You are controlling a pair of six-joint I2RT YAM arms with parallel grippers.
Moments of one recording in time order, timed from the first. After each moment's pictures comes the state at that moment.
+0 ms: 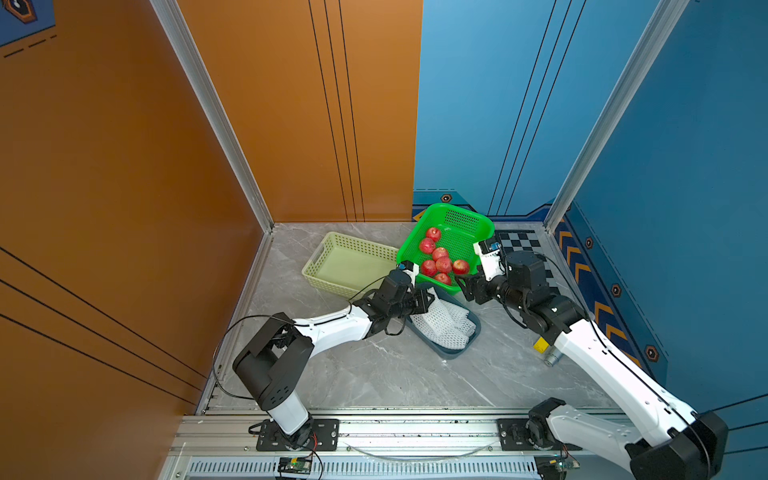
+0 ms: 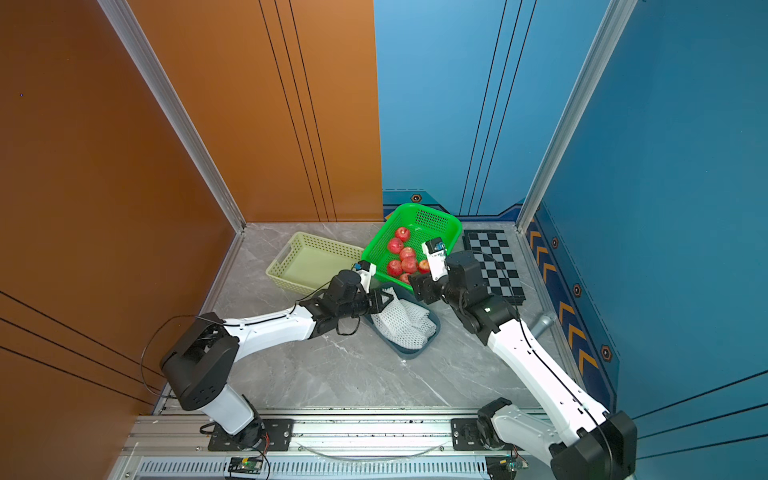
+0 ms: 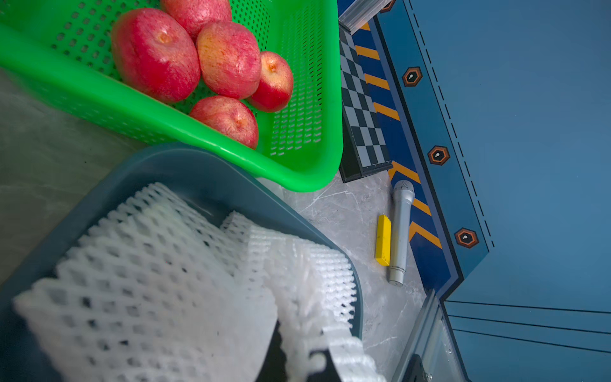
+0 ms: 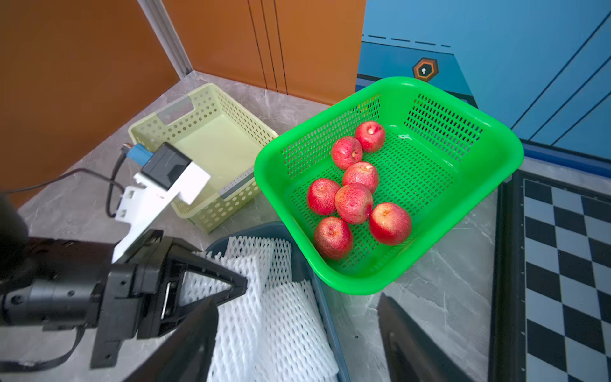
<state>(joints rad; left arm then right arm) -0.77 1.66 0.95 0.22 0.19 -0.82 0.44 1.06 0.96 -0.38 -0.13 0.09</state>
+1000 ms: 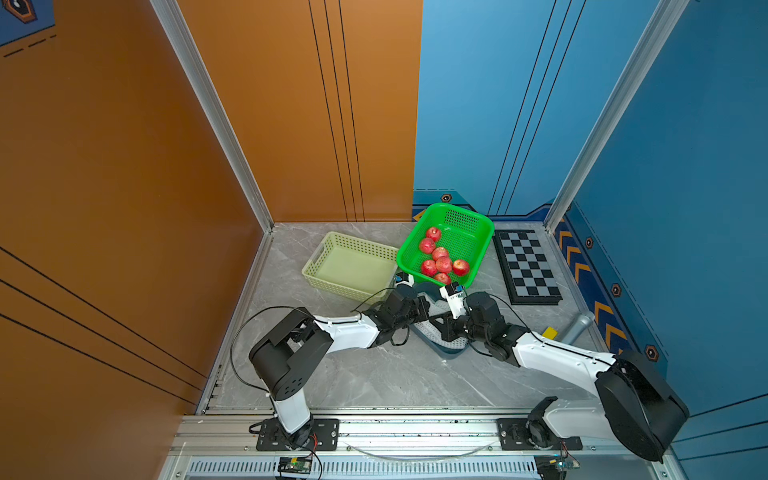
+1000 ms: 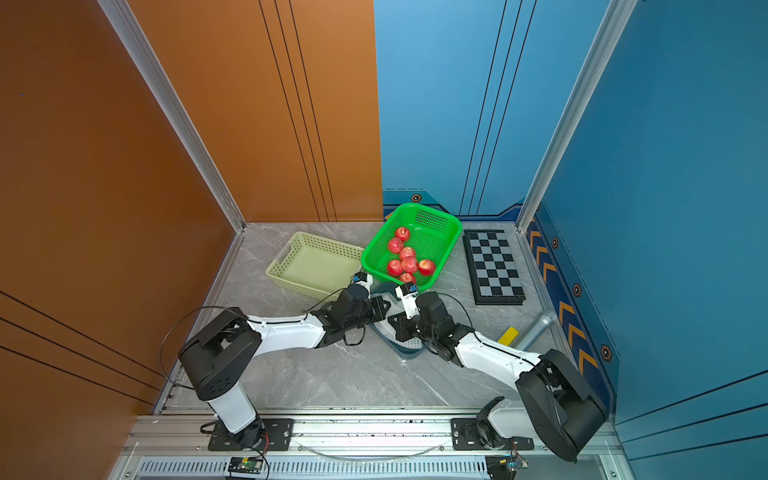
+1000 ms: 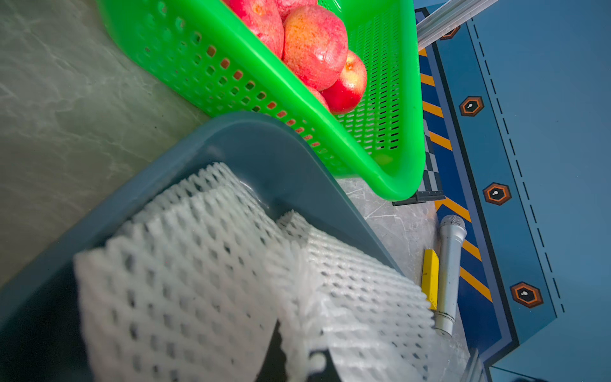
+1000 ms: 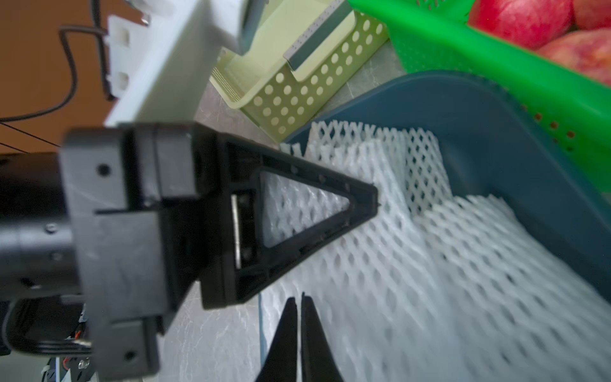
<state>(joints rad) -0.80 1.74 0.87 0.33 0.01 -0.93 0.62 1.33 0.54 0.18 -0.29 0.40</state>
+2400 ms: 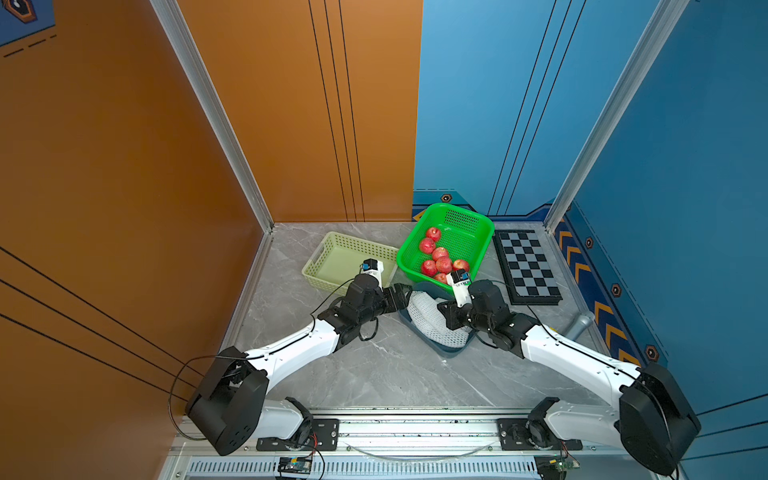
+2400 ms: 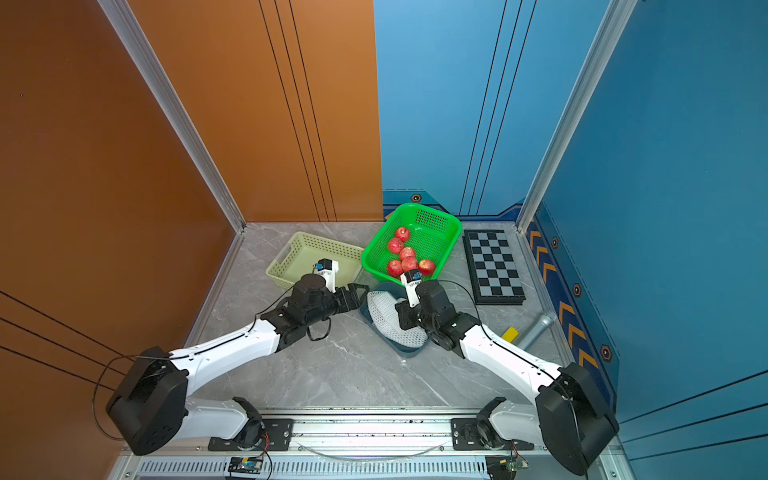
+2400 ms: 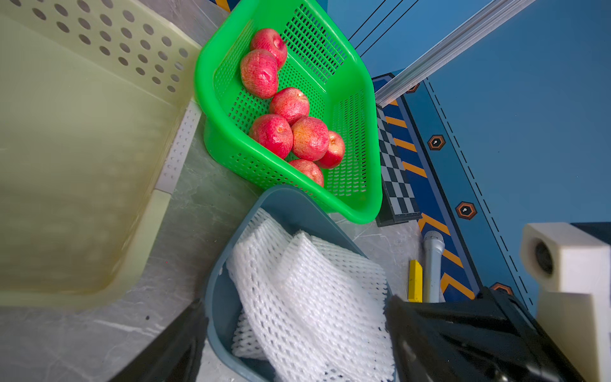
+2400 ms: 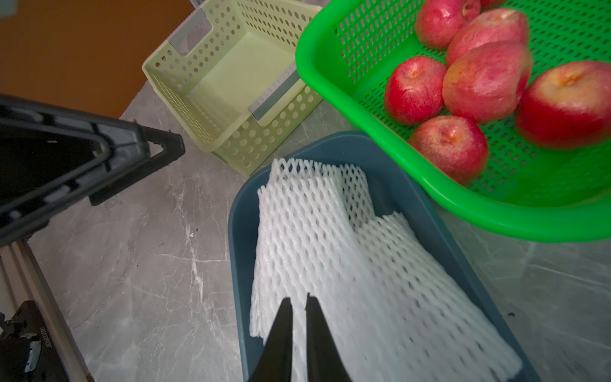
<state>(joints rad) -0.62 1.34 0.74 0.15 0.08 -0.76 0.60 1.25 0.72 -0.09 -0.14 0.34</state>
